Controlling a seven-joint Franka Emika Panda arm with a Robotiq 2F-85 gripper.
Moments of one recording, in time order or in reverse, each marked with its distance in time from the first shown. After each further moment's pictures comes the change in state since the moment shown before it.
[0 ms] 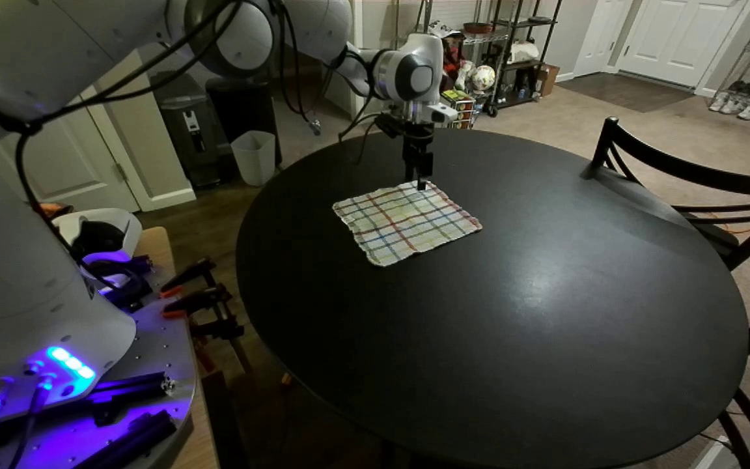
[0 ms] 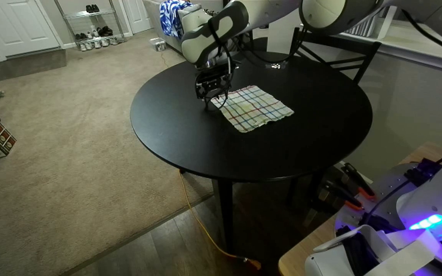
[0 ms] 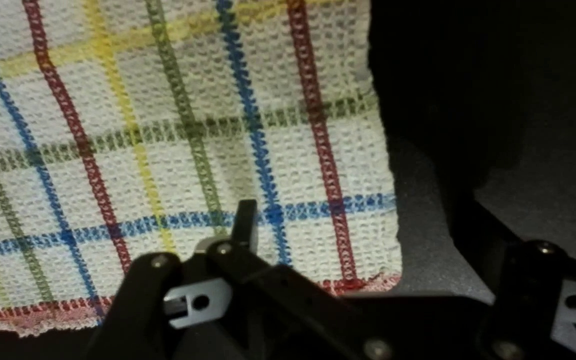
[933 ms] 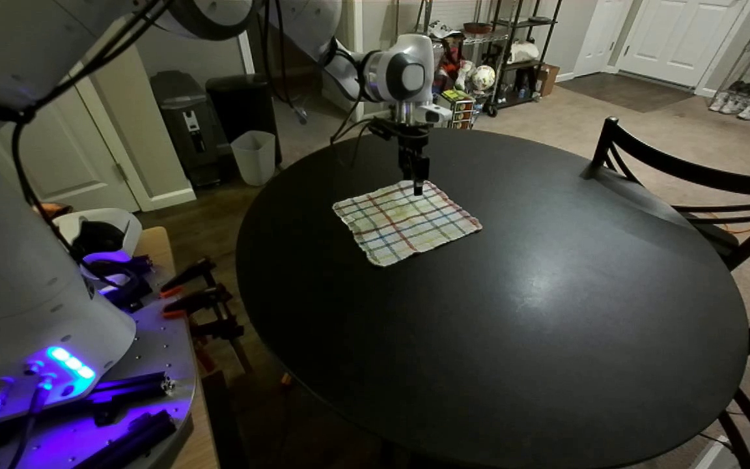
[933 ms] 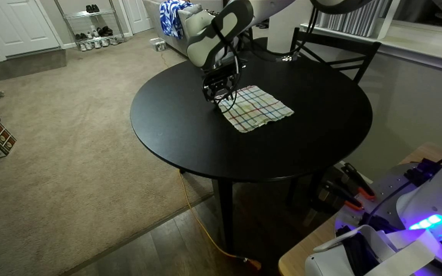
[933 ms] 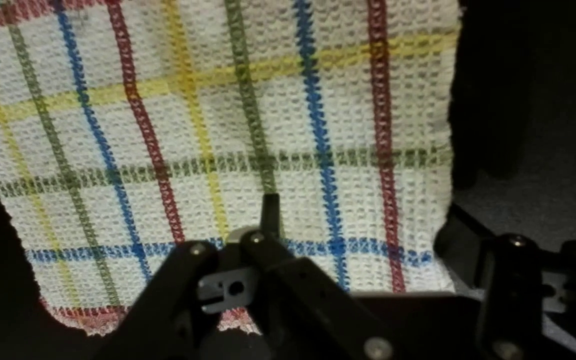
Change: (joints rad) arm 0.050 -0.122 -0.078 -0.222 -0.023 0.083 -0.001
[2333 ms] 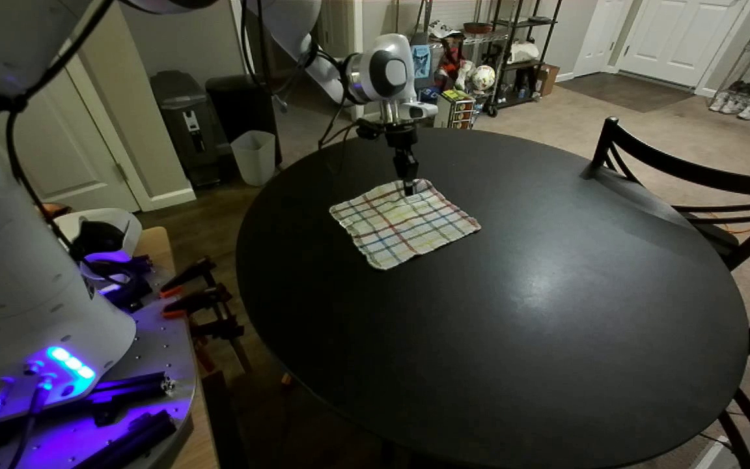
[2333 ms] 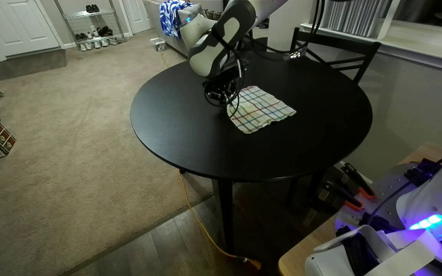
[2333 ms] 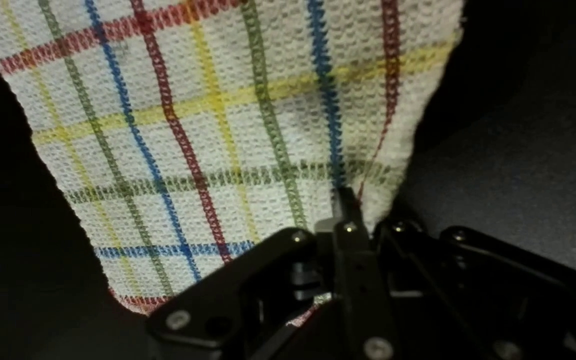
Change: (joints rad) arm 0.114 -0.087 -0.098 -0.171 -0.088 0.073 0.138
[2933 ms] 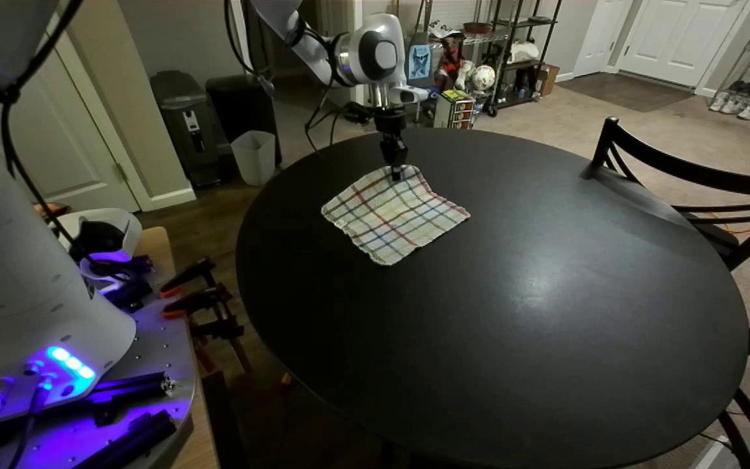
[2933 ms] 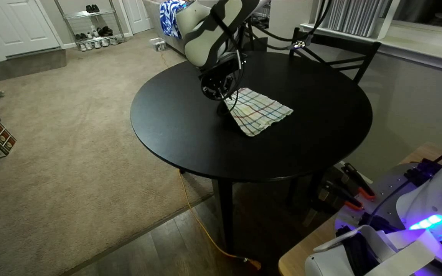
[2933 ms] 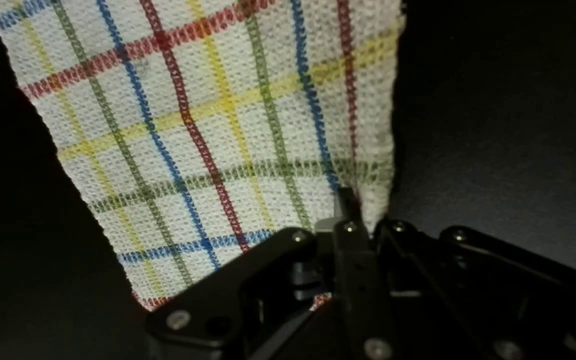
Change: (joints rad) arm -0.020 -0.104 0.074 -0.085 0.009 0.000 -0.070
